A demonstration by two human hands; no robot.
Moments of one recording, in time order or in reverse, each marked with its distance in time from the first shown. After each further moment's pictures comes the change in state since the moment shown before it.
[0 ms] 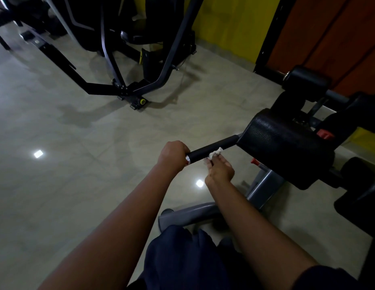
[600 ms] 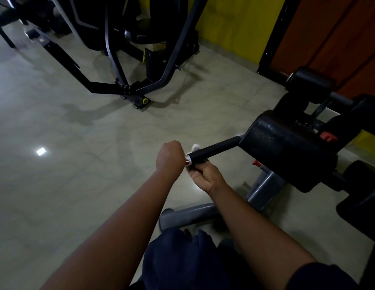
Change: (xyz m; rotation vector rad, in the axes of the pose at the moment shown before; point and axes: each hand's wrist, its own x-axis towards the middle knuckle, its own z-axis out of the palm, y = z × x) left_hand 0.006 -0.009 0.018 -0.204 0.163 -0.233; right_hand 0.004 0.014 0.004 0.008 -0.541 0.429
